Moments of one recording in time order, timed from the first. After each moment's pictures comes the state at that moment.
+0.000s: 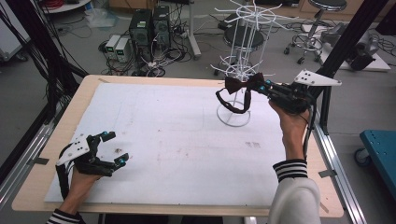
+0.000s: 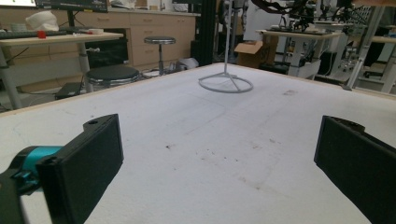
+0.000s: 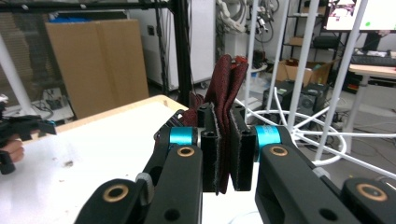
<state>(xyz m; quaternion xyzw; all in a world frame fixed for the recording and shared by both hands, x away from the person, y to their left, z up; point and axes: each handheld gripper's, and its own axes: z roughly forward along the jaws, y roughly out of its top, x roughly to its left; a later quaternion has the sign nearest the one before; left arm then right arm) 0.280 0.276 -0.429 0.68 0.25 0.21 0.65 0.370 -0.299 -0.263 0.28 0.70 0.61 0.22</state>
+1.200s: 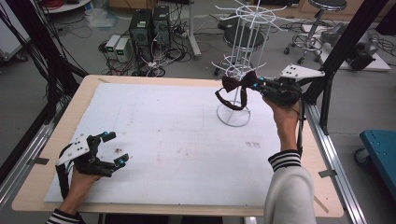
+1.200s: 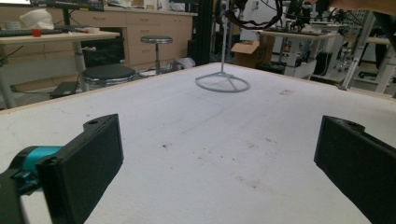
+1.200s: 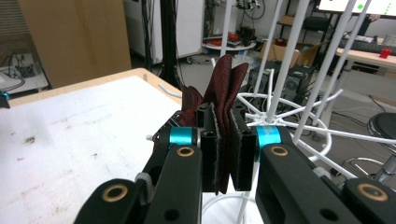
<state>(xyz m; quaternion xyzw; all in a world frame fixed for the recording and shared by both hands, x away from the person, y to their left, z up) 0.280 0.276 -0.430 0.69 0.25 0.20 0.65 0.400 -0.287 -0.269 0.29 0.74 0.56 0.24</state>
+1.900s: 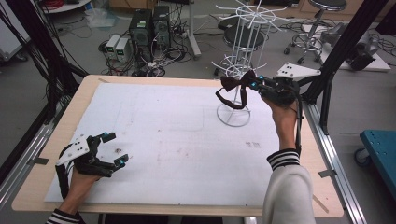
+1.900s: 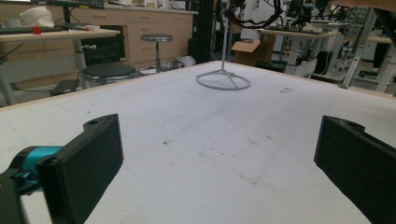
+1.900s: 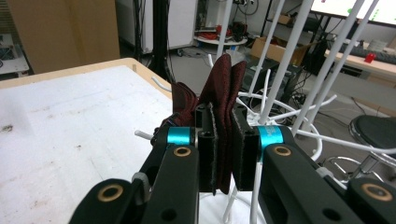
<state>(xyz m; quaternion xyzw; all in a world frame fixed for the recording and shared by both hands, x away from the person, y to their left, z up) 0.280 0.277 -0.431 0.69 0.25 0.20 0.65 0.401 -0.280 -0.266 0.28 0.75 0.53 0.27</state>
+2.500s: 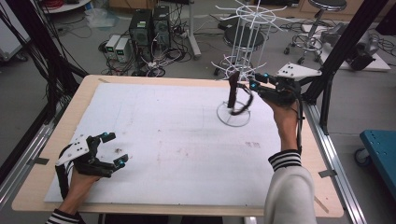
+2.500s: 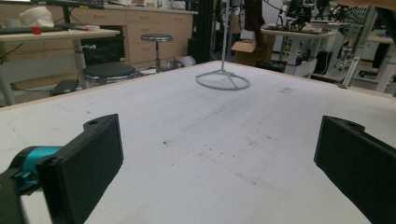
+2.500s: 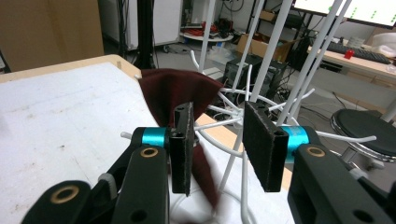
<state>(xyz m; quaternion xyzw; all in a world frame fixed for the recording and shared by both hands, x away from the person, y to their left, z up) 0.279 0.278 -0.431 0.69 0.25 0.20 0.65 0.399 -0.282 -0.265 0.30 0.75 0.52 0.29</state>
